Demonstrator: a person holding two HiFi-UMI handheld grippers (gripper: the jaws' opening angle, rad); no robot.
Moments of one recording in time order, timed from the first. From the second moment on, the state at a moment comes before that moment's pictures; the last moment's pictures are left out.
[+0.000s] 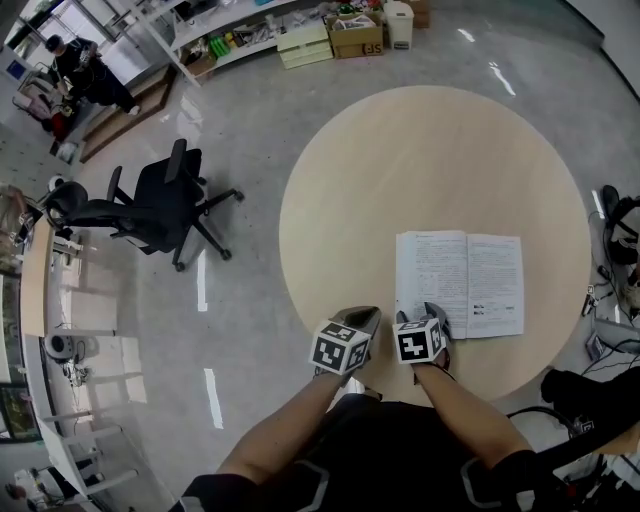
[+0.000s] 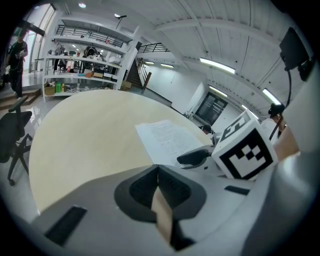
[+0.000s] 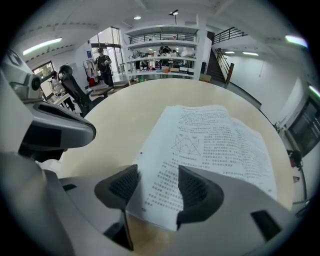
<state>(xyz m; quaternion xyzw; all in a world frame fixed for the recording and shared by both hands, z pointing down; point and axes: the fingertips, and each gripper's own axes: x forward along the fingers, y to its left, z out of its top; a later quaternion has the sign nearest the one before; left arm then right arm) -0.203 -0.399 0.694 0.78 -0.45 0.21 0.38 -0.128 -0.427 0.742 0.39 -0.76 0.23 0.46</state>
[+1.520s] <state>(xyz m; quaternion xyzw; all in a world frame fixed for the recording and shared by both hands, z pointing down) -0.131 -0.419 0.650 0.82 -0.41 0.17 0.36 -0.017 -0.445 0.611 0.42 -0.82 0.30 0.24</state>
